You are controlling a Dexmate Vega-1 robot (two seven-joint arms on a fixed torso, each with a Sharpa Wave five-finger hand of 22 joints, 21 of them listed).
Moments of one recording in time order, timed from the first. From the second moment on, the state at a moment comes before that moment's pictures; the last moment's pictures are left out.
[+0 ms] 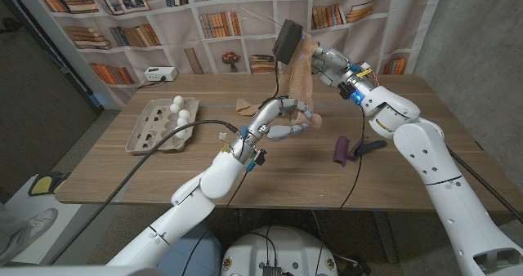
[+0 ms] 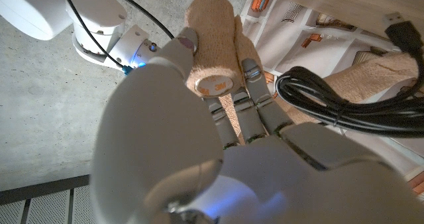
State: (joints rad) left arm 1.12 0.47 0.47 -1.89 0.30 -0.41 0.16; left_hand 1.38 0.01 0.47 -0.19 0.19 0.82 -0.01 0.65 0.46 0.83 -0.11 0.42 0.59 0.81 -0.01 0.26 0.56 0.58 -0.08 1.24 0.18; right arm -0.98 -0.42 -0.10 -2.09 0.90 -0.32 0.14; right_hand 1.21 0.13 0.48 -0.19 0.19 0.93 -0.07 0.20 0.22 0.90 -0.06 0.27 0.64 1.08 -0.19 0.34 0.82 0.59 -0.06 1.25 0.17
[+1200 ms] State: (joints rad) left arm 1.10 0.44 0.47 -1.80 0.30 -0.39 0.14; left_hand 1.39 0.00 0.47 -0.19 0.19 0.82 -0.01 0.65 0.46 0.83 -0.11 0.42 0.59 0.81 -0.01 0.27 0.56 0.57 -0.08 1.25 0.18; right arm -1.03 -0.45 -0.06 -2.18 0.97 -0.33 0.20; right_hand 1.22 0.12 0.48 -0.19 0.19 0.93 -0.07 0.20 0.22 0.90 -0.06 0.27 0.65 1.08 -0.19 0.34 0.82 0.59 -0.05 1.25 0.17
